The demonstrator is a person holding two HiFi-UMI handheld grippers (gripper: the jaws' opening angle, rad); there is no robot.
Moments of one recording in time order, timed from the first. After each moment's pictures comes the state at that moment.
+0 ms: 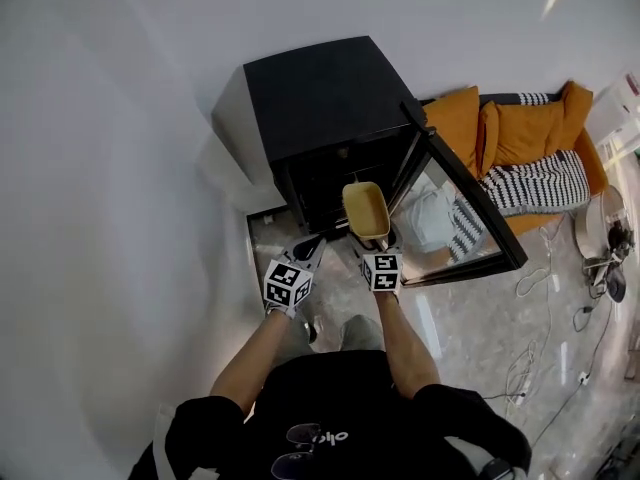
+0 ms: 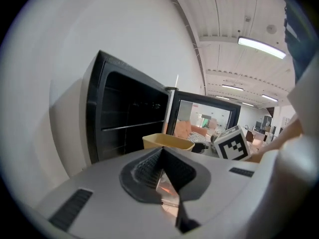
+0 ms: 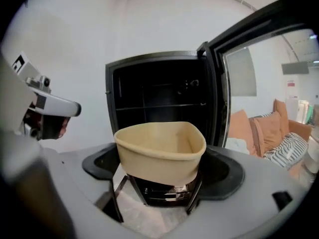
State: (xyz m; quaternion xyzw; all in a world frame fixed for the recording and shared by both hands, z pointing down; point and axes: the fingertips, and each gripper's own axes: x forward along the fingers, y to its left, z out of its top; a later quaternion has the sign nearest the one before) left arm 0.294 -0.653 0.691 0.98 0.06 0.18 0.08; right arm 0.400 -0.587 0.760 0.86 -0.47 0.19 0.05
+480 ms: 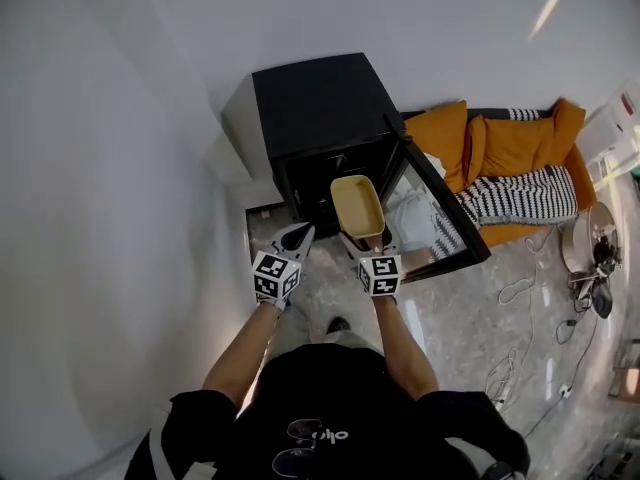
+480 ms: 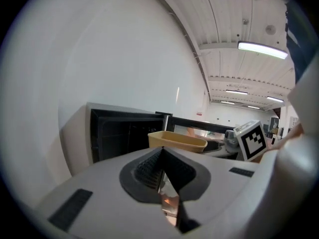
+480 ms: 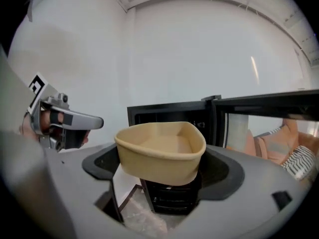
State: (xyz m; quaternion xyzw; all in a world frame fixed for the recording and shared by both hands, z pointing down) left arm 0.273 -0.623 0.565 0.99 0.02 0.13 0.07; right arm 0.359 -0.544 0.604 0.84 -0.53 0.15 0.04
